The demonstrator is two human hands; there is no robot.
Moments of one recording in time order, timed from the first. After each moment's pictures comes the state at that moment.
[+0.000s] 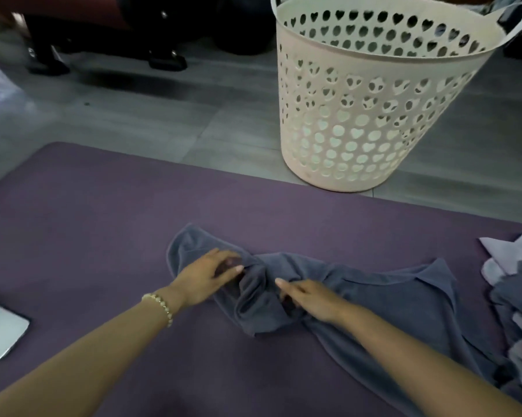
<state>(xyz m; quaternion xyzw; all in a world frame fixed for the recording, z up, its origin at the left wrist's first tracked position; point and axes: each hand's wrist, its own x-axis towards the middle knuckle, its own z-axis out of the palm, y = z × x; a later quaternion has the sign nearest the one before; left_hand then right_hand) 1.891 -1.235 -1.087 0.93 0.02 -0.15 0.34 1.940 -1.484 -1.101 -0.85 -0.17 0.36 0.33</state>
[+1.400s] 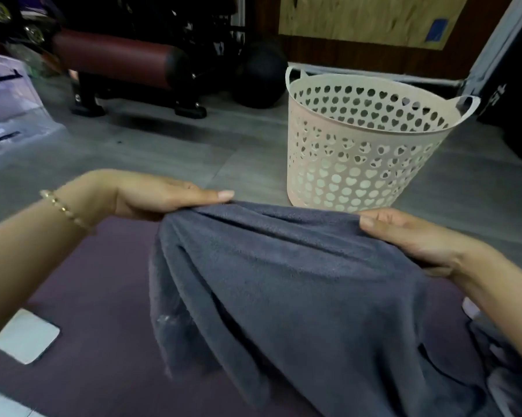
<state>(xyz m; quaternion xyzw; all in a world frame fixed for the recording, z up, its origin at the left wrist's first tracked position) 1.870 -1.199 -0.800 0.83 -0.04 -0.35 0.43 1.933 -1.531 -0.836 -0.65 -0.27 0.41 0.58</state>
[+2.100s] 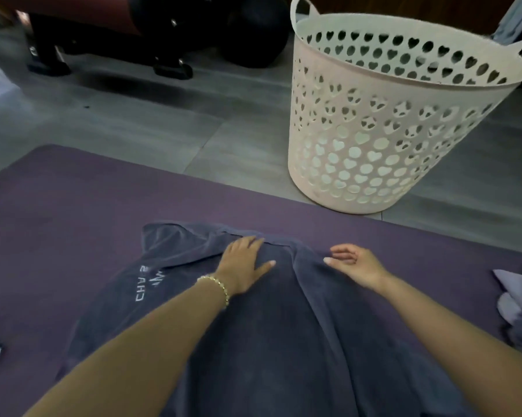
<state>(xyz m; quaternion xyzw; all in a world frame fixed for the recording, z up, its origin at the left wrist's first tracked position) 1.976 -1.269 -1.093 0.97 0.02 -0.12 0.19 2.049 -1.514 -1.091 -0.86 -0.01 0.22 0.46</state>
